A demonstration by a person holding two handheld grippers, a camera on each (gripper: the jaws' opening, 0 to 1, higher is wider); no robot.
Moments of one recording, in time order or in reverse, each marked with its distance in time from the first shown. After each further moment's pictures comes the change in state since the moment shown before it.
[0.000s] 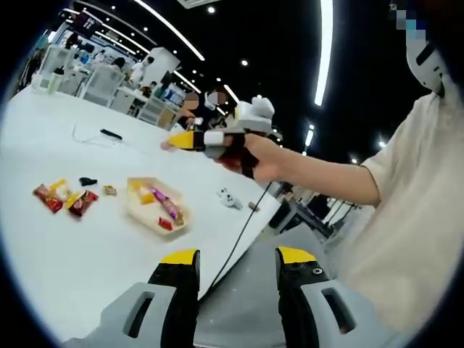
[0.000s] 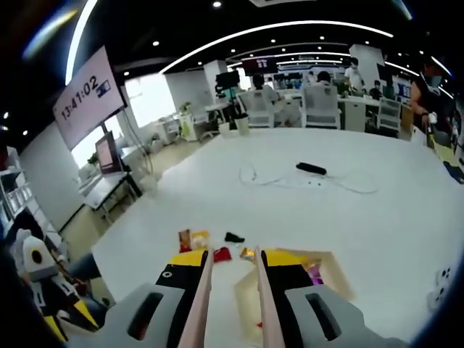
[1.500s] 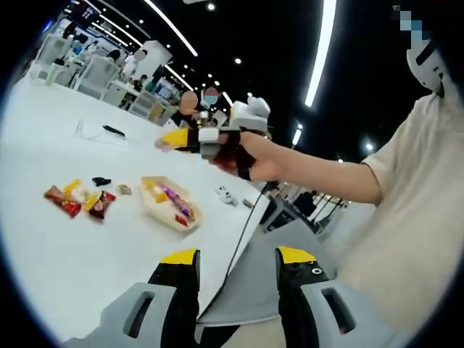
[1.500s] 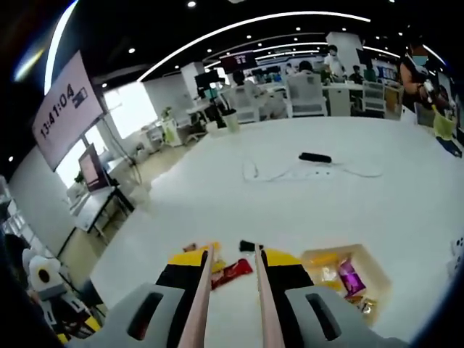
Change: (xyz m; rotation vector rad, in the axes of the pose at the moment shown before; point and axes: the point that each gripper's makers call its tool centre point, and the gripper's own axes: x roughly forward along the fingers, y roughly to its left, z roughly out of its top) left arm -0.049 0.056 0.011 -0.023 0.027 -0.090; right arm 0.062 0.036 0.002 0.118 0.012 -0.072
